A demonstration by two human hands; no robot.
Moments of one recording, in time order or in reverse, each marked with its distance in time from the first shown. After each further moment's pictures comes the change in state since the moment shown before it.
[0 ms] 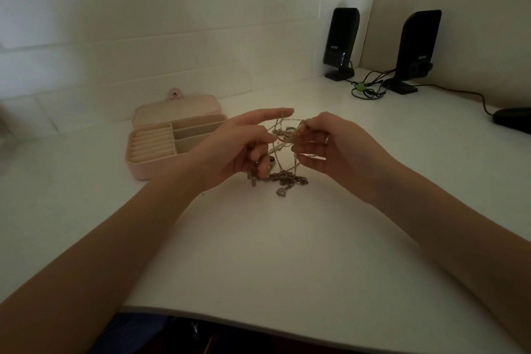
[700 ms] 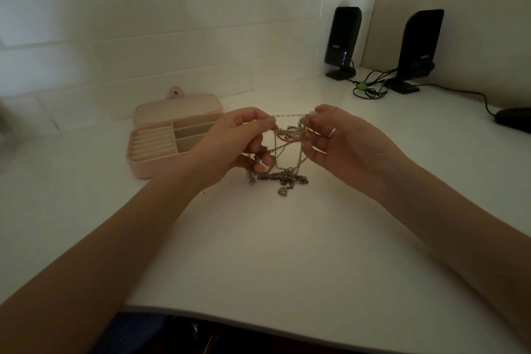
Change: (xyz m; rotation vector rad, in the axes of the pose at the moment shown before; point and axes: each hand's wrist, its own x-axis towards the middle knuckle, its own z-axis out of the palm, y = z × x) left_hand 0.003 -0.003 0.000 0.085 0.220 0.038; right_hand 0.005 -0.001 -0.006 0.313 -0.037 -0.024
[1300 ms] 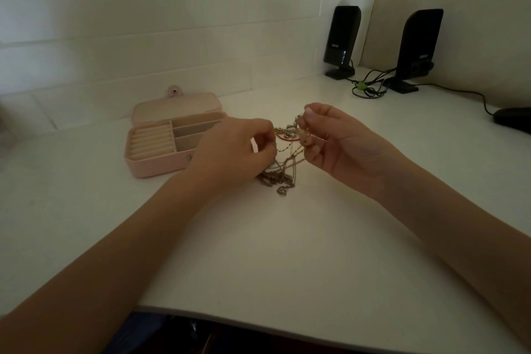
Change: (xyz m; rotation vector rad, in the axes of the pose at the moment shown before) left_hand -0.007 -0.011 0.001 0.952 0.202 0.493; right_hand -0.001 0.002 0.002 -0.061 -0.091 0.001
